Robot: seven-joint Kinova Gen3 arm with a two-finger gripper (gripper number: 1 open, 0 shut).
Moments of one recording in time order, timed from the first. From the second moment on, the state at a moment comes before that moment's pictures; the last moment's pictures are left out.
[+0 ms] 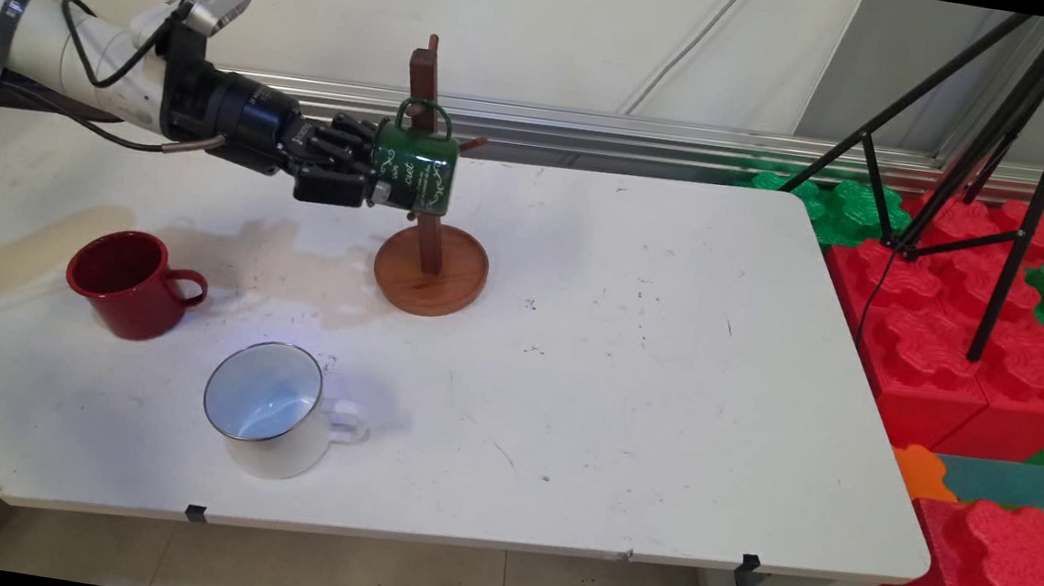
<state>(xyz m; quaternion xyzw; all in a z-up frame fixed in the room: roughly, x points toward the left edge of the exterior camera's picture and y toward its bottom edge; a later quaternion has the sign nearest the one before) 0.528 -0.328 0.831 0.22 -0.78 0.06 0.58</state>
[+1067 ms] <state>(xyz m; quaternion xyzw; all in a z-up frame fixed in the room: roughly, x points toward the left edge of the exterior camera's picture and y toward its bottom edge) 0.531 -0.321 0.839 0.21 -0.78 0.05 0.59</state>
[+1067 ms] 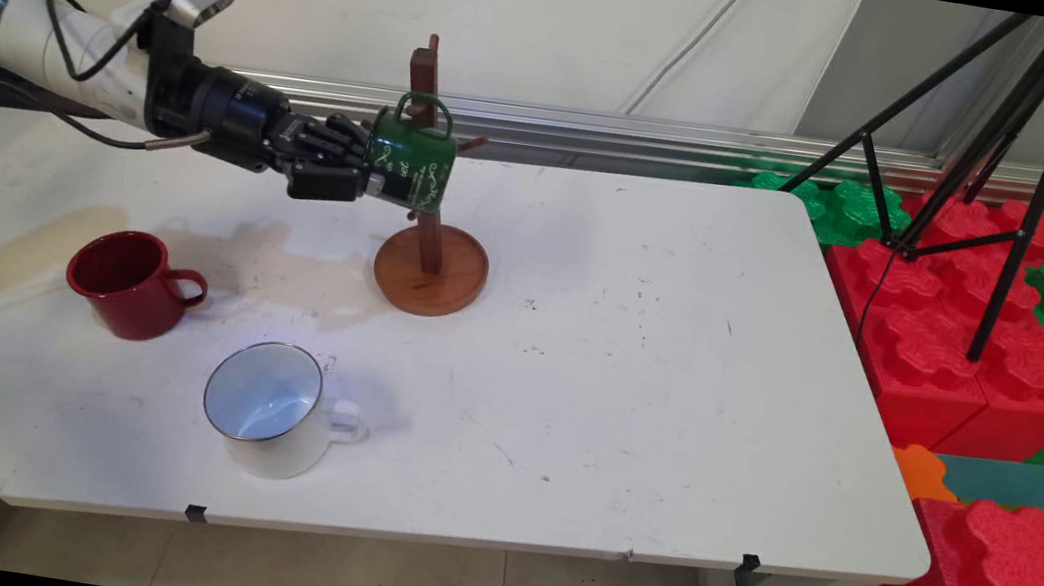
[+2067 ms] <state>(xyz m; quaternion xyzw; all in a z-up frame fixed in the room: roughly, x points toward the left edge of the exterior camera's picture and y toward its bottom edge) 0.540 -0.283 0.864 0.17 -0.79 0.04 0.59</state>
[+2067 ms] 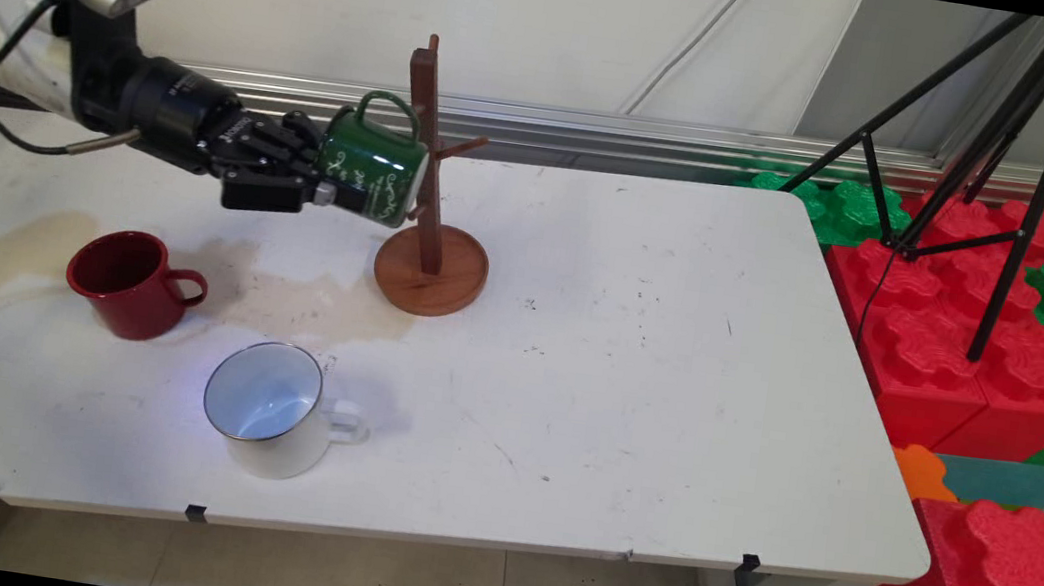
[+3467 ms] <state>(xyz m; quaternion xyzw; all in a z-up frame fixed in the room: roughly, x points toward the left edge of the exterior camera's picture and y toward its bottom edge) 0.638 -0.254 0.891 0.13 -0.85 0.09 0.50</state>
